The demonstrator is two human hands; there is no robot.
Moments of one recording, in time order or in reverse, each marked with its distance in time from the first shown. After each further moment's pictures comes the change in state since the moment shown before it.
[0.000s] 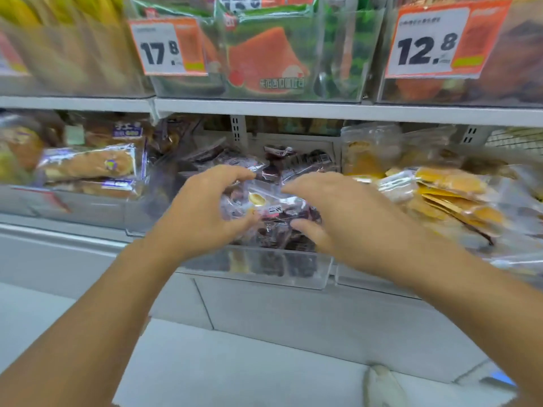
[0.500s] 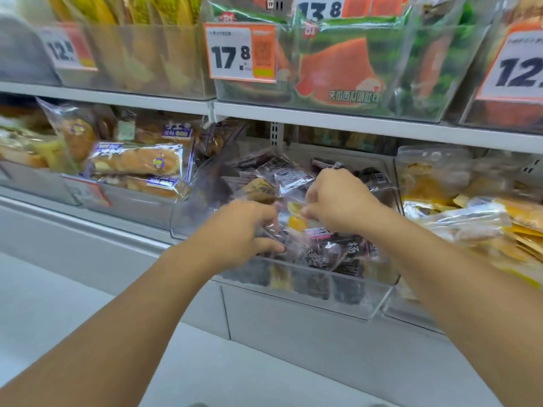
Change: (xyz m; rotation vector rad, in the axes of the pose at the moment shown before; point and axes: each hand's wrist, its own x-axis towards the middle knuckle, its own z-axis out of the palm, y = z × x) left_hand -0.001 -0.049 0.002 0.138 -0.281 -0.183; right_hand 0.119 -0.005 0.054 0.079 -0.175 0.269
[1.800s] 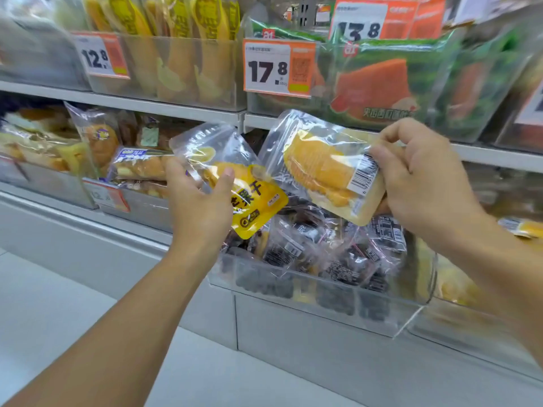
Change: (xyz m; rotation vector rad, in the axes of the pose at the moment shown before) left_hand -0.014 -0.024 -0.031 -0.977 0.924 -0.385; right_hand -0.048 -0.023 -0.050 0.534 0.538 -0.077
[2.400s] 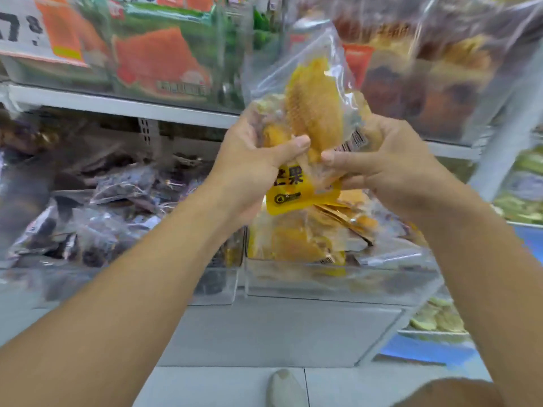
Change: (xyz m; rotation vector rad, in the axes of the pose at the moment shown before) left_hand -0.136 0.089 0.209 -0.550 -0.866 -0.124; right_hand -0.040 0.088 -0.183 0.379 -0.095 0.226
